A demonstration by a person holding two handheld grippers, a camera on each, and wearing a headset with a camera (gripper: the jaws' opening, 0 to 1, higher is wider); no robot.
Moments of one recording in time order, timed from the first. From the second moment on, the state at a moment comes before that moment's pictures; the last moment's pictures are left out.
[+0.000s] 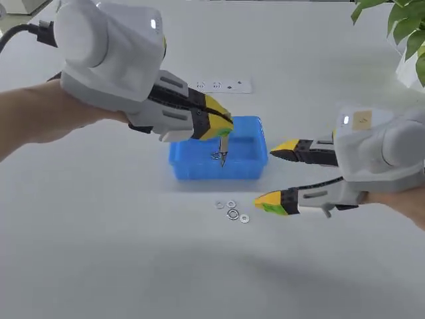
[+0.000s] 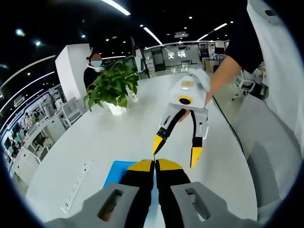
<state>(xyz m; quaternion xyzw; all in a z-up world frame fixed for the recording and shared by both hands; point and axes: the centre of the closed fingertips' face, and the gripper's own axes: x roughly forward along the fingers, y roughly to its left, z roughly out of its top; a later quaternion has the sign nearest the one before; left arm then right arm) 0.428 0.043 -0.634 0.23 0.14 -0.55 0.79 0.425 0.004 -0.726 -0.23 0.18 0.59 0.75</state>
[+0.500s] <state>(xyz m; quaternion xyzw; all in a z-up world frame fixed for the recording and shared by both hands) 0.410 0.029 -0.651 0.20 0.14 -0.56 0.79 0.401 -0.025 -0.724 -0.19 0.19 0.57 0.78</state>
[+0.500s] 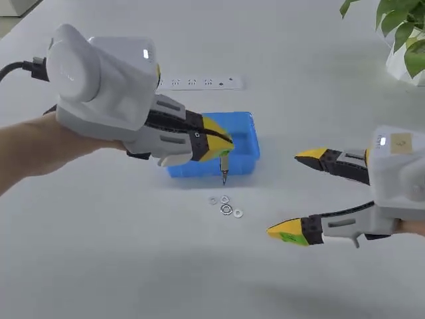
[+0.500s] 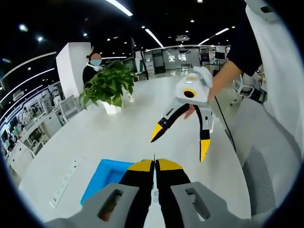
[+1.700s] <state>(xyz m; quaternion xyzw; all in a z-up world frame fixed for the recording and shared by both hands) 0.397 0.028 -0.691 0.17 0.17 -0.55 0.80 0.355 -0.036 -0.755 -0.14 0.24 0.58 0.76</state>
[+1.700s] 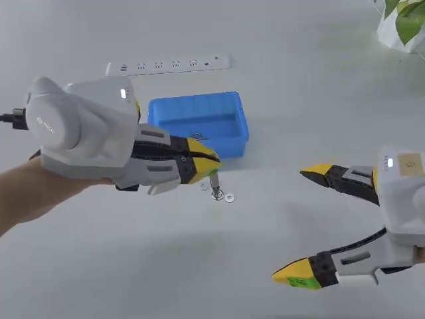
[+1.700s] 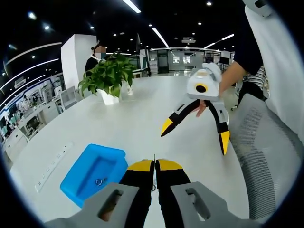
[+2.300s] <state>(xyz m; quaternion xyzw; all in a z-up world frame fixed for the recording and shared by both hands) 0.399 0.024 -0.701 0.18 0.17 -0.56 0.79 0.352 -0.040 -0.766 -0.14 0.26 0.59 0.76</state>
